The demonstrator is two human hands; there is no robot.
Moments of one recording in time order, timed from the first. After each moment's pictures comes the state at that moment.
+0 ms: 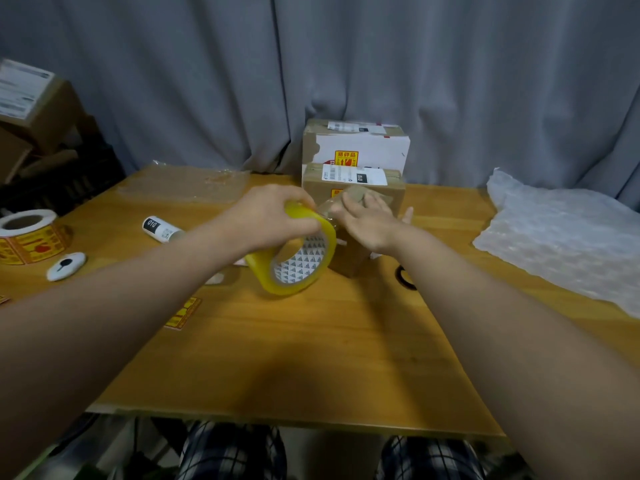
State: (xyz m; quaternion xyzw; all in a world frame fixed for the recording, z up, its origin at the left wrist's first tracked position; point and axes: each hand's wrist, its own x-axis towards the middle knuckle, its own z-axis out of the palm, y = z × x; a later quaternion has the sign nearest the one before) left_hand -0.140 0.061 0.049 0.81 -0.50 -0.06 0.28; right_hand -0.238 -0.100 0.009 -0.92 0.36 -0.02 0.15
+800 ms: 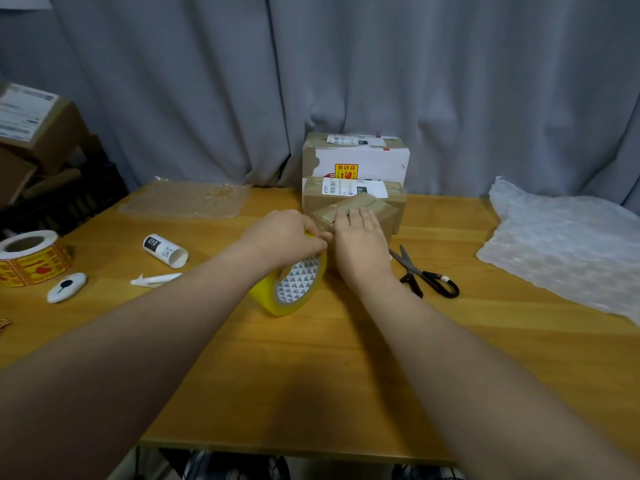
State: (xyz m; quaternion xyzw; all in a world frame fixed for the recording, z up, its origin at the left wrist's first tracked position) left_hand -0.132 0.023 0.035 0.85 -0.50 -0.04 0.18; right_hand -0.207 -0.094 -0.031 -0.92 0.31 -0.22 -0.06
